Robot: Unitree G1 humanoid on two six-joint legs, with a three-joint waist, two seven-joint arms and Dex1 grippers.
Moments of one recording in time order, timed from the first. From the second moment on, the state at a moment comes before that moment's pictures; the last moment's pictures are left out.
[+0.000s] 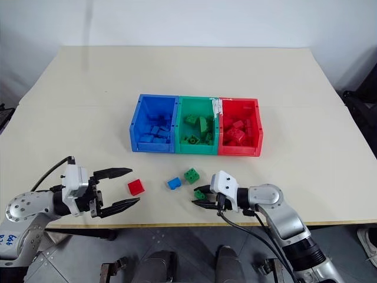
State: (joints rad) left arm 0.08 0.70 0.24 -0.31 -0.52 0.20 -1.01; right arm -0.25 -0.53 0.22 -0.14 0.30 0.24 1.07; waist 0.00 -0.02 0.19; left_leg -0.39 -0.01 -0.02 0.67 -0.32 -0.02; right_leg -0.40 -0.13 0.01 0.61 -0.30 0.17
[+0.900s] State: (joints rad) left arm 0.13 0.64 0.33 -0.36 -0.53 0.20 -0.87; right arm -0.61 -0.45 0.10 0.02 0.37 0.28 1.00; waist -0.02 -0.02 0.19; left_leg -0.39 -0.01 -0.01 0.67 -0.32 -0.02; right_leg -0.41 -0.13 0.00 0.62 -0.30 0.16
